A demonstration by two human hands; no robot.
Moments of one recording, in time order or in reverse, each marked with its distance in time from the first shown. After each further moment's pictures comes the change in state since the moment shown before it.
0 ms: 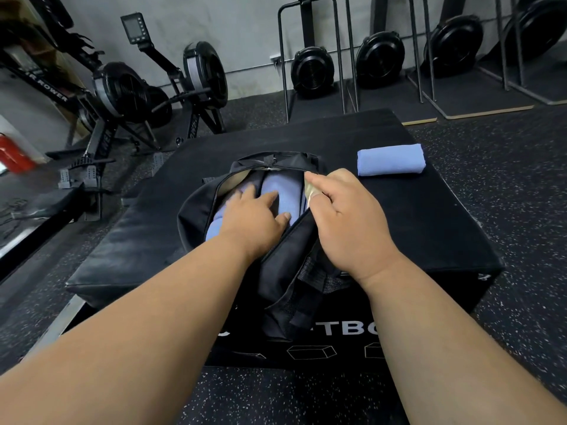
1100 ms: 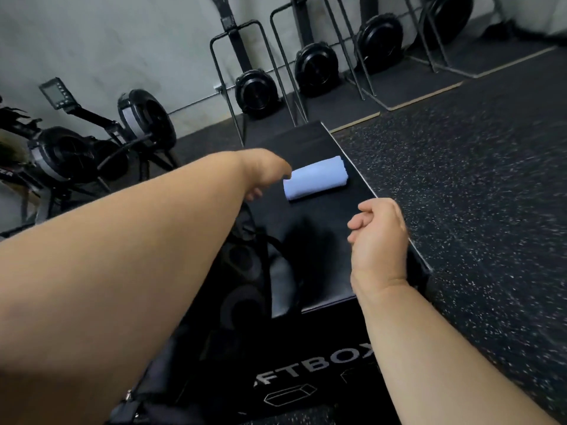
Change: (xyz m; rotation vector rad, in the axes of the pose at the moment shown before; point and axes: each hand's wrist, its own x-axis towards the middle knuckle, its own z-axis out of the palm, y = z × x) left_hand 0.123 0.197 -0.071 -0.271 -0.301 -0.069; right_hand 0.011 0.115 -0.086 0.849 0.675 0.673
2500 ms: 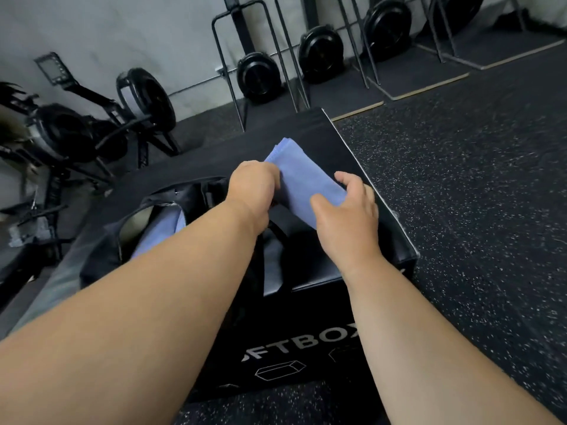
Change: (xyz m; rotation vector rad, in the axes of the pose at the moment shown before) left_hand -0.063 -0.018 0.058 -1.024 0.173 0.042; right_hand 0.000 0.003 0.002 -0.665 -0.219 -0.197
